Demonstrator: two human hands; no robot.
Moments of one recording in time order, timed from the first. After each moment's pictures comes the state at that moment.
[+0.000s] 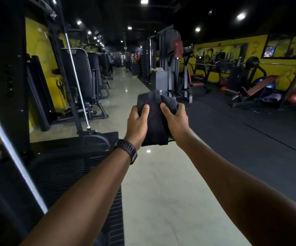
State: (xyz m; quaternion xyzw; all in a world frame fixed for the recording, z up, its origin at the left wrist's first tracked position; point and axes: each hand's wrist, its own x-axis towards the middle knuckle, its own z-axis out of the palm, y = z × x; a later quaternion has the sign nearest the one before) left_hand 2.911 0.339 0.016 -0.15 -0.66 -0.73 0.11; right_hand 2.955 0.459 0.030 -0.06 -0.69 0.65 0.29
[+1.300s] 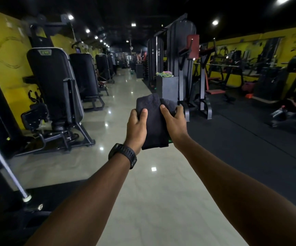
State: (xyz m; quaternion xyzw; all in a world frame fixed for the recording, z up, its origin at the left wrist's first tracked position) left_hand 1.782 0.717 0.007 -0.13 -0.69 -0.70 0.13; right_hand 1.797 0.843 0.010 -0.04 -0.68 0.68 0.27
